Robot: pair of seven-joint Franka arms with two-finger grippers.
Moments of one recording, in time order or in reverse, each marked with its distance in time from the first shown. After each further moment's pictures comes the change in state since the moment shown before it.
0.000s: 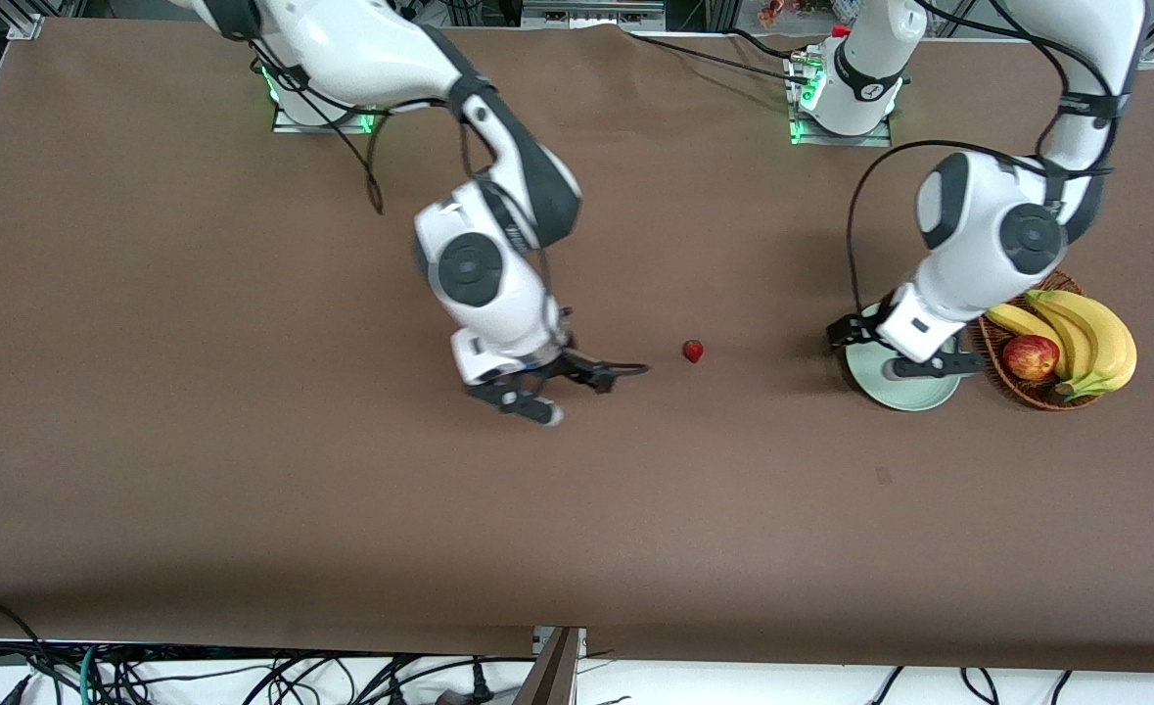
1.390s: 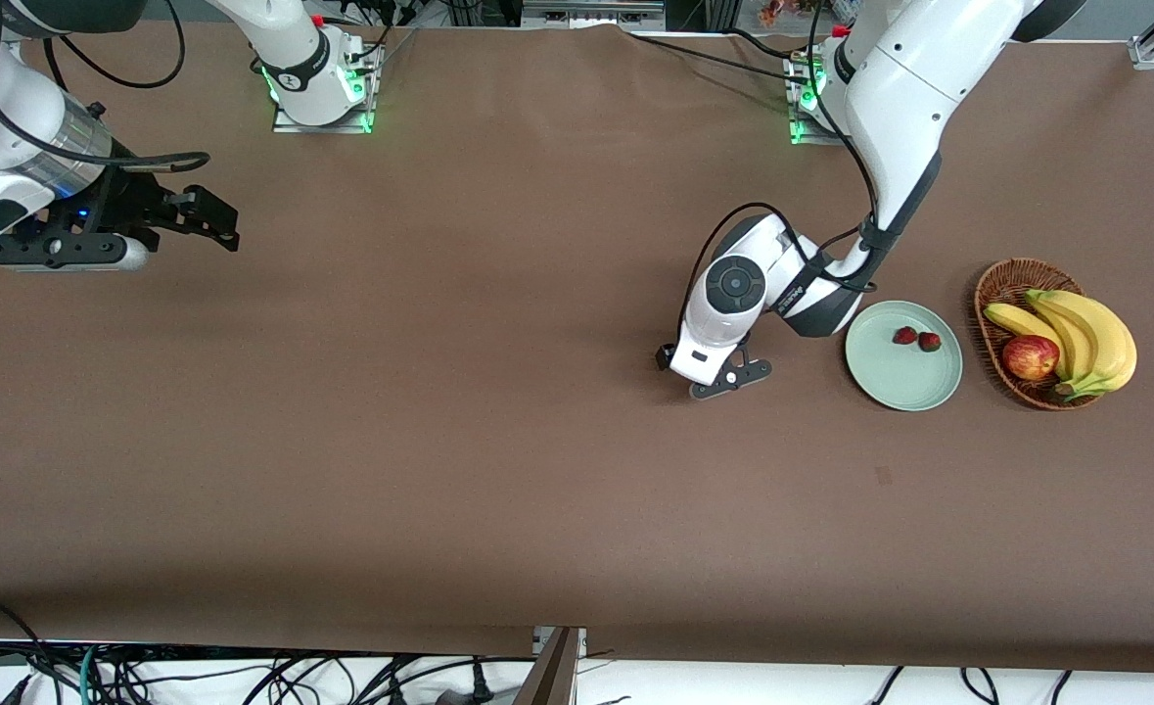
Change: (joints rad) left arm -0.066 0.465 -0.282 0.309 0.387 0.018 -0.775; right arm -0.545 -0.791 0.235 -0.606 -0.322 -0.306 -0.687
